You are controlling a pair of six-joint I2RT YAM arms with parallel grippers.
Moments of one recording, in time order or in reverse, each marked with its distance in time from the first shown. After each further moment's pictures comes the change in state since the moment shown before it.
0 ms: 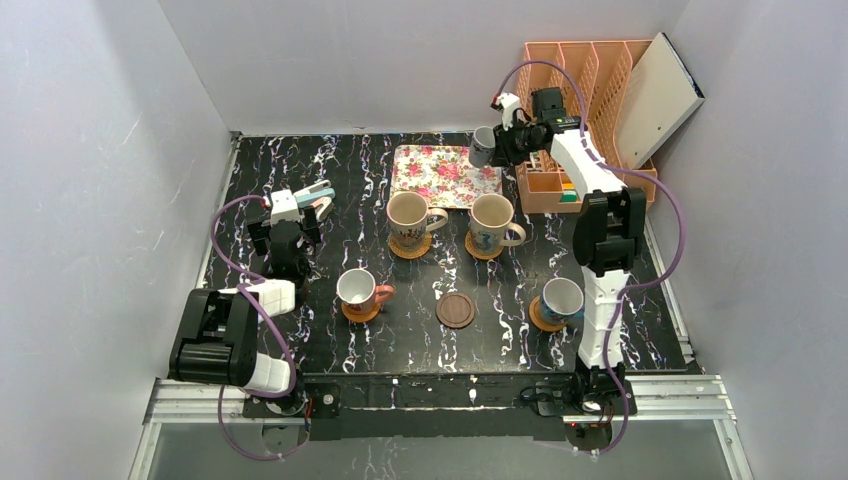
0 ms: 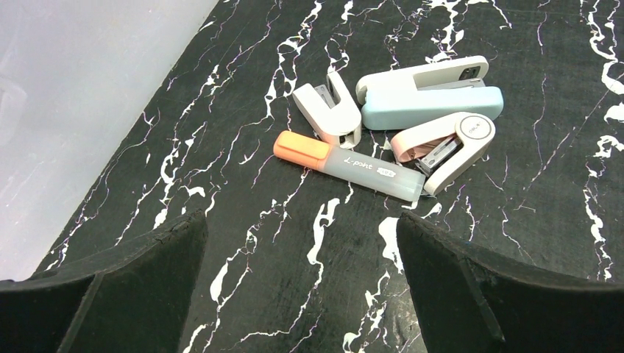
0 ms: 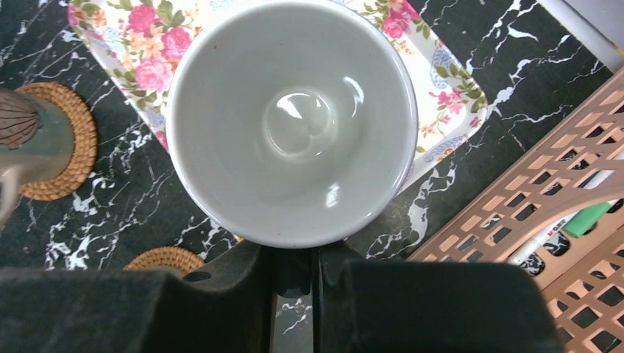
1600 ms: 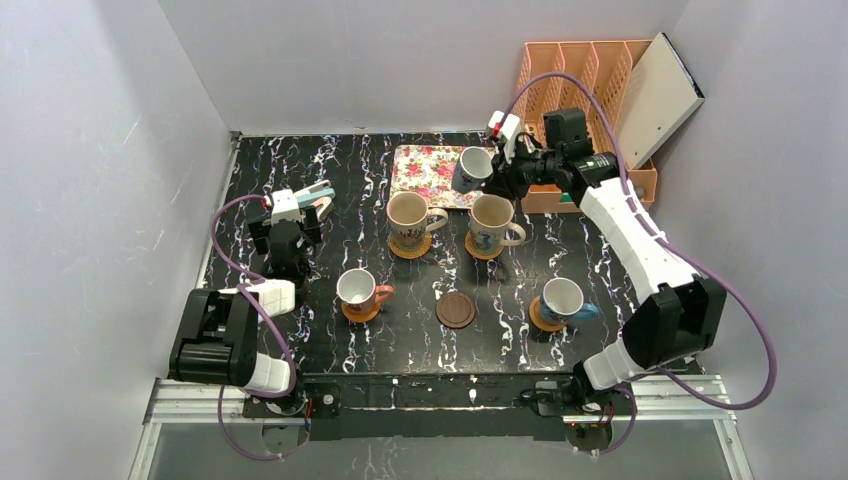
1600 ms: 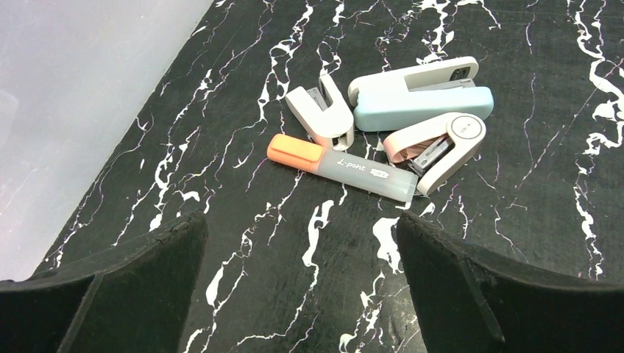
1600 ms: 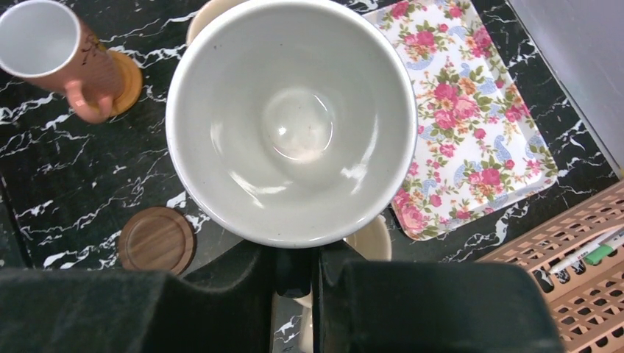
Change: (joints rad) left arm 0.000 0.000 0.000 0.006 0.017 0.008; right arm 0.140 -0.706 -0.543 0.015 -0.116 -0.101
